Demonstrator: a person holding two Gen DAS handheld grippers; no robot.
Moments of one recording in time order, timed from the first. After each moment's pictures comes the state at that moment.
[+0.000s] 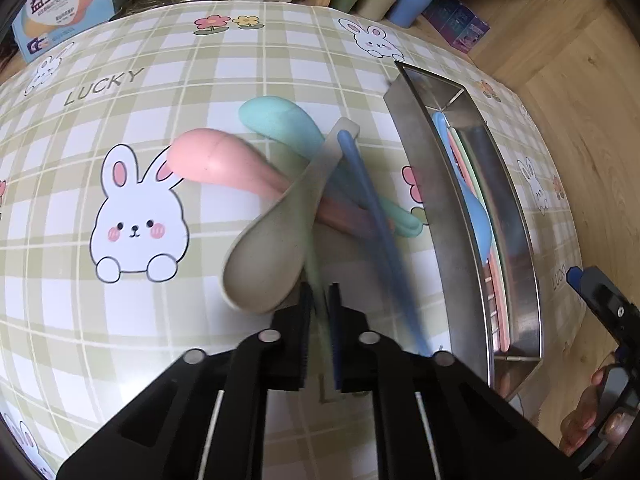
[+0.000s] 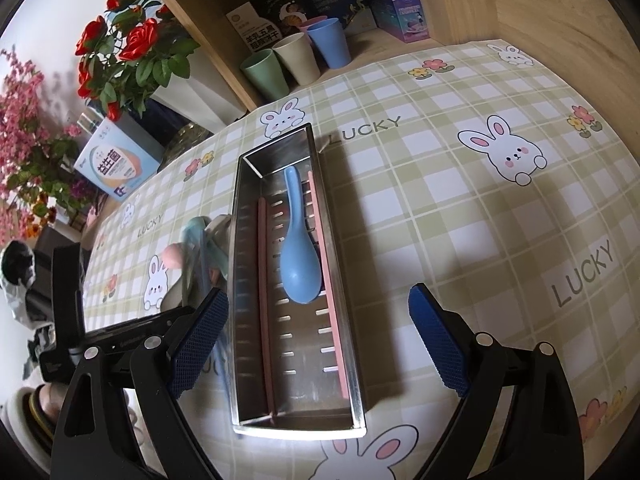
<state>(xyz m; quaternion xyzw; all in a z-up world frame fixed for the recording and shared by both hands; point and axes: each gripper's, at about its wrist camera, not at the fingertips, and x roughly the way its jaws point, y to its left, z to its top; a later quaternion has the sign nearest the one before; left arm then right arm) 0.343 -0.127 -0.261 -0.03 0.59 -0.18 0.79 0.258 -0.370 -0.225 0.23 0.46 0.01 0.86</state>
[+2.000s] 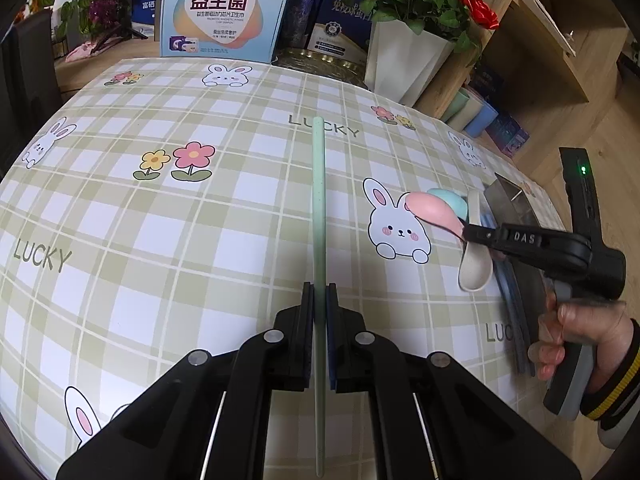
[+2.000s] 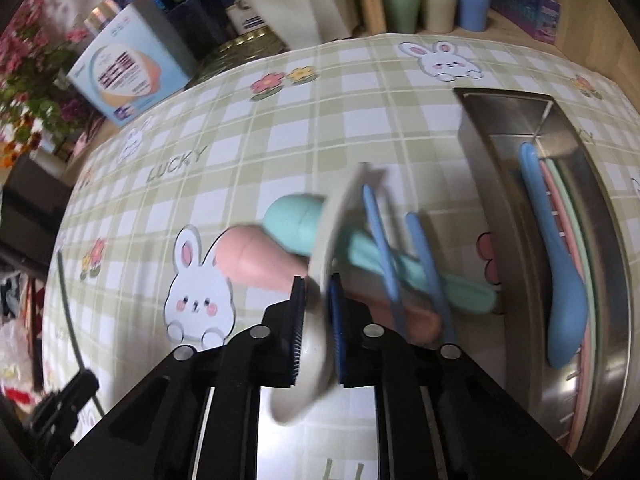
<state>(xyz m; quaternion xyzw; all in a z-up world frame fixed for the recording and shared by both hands) 0.280 0.066 -0.233 -0.11 0.47 -0.09 0.87 0.374 -0.173 -0.273 0.12 0.53 0.06 0.83</state>
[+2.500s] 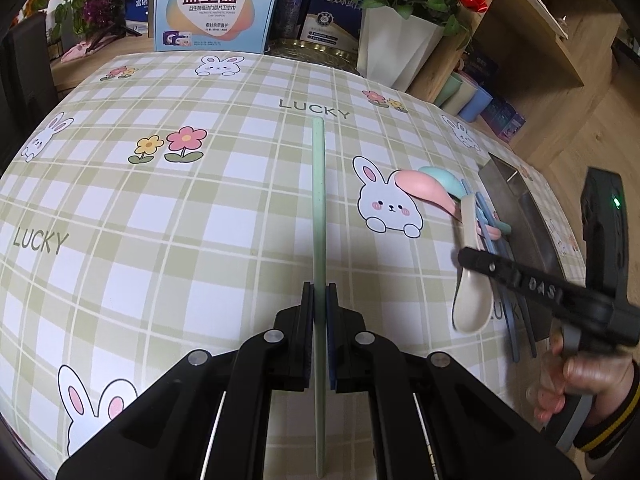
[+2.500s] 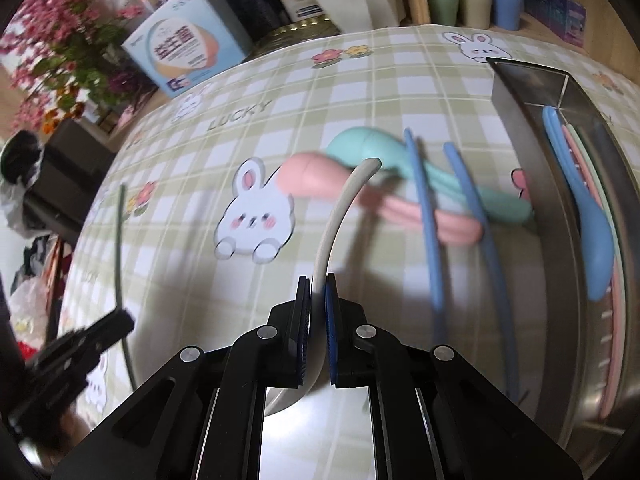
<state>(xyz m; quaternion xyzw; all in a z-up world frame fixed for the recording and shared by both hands) 0.265 0.056 -0.237 -0.09 0.48 -0.10 0.87 0.312 -0.155 -0.273 0.12 0.52 0.13 0.84</state>
